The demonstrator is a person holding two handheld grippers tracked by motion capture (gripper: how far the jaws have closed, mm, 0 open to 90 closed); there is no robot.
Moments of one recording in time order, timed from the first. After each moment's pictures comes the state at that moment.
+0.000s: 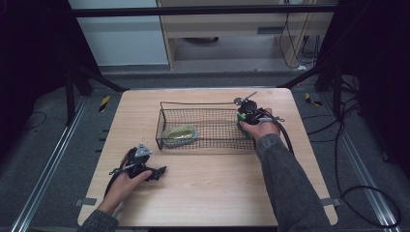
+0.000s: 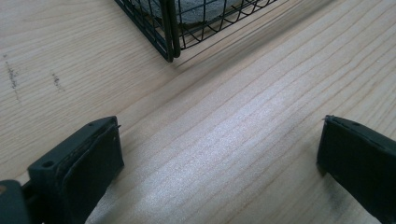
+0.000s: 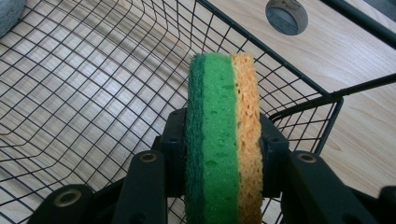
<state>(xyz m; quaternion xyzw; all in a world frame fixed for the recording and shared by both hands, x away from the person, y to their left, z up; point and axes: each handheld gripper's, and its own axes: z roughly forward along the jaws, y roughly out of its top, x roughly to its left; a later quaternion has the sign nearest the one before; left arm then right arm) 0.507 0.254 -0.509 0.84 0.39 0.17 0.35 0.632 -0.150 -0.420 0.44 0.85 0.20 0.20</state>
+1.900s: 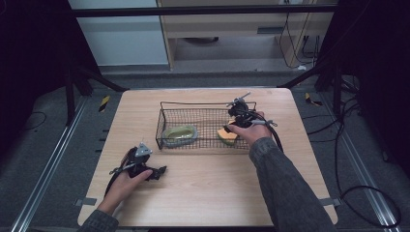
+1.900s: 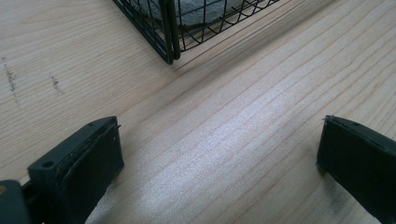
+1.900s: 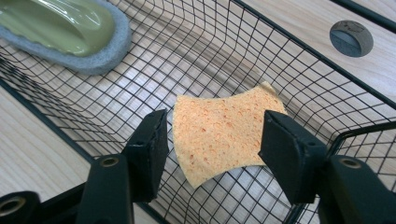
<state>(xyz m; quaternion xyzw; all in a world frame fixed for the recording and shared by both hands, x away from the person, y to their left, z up) 0.509 0.255 -0.508 0.84 0.39 0.17 0.34 0.604 -0.118 -0.399 0.43 0.85 0.27 0.15</state>
